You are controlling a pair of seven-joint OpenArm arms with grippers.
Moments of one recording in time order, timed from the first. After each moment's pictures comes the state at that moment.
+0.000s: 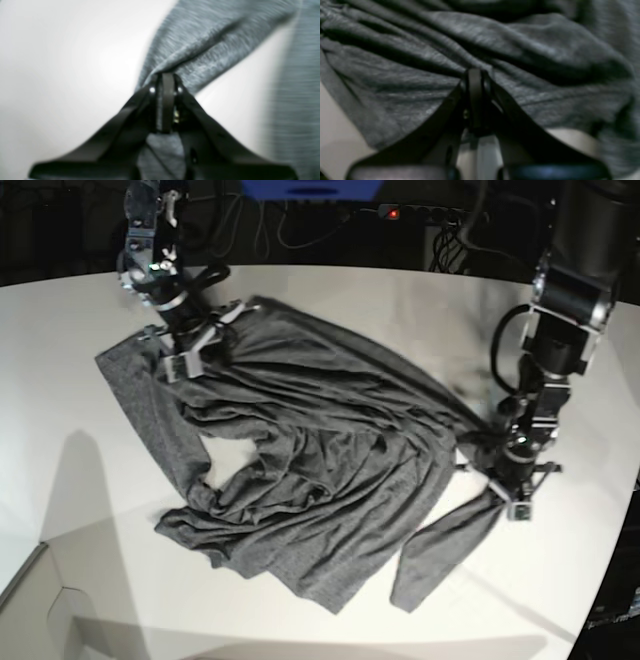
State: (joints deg) left arm -28.7 -21.8 26.1 30.1 -28.6 -0.8 -3.1; right arm -18.8 -1.6 12.5 91.0 1.6 24.6 -23.3
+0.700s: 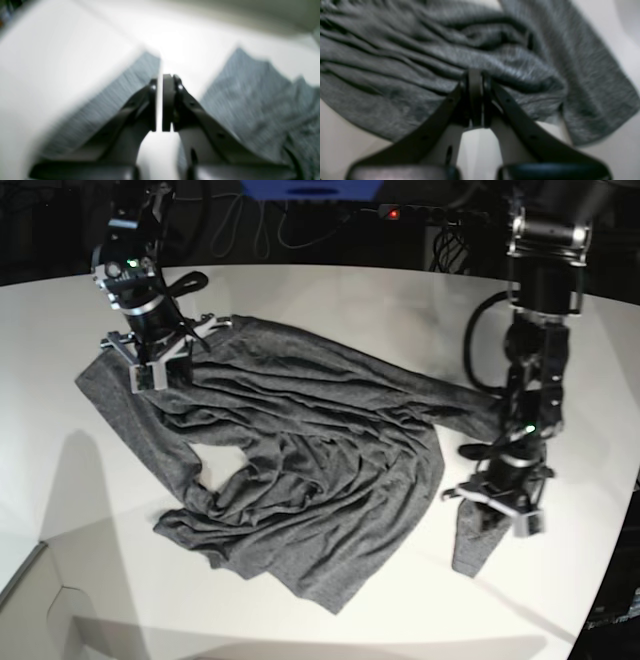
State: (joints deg) left arm -14.5 -15.2 3.8 70.9 -27.9 0.1 15.4; right arm -22.0 -4.7 15.4 104.8 -0.3 23.3 -26.7
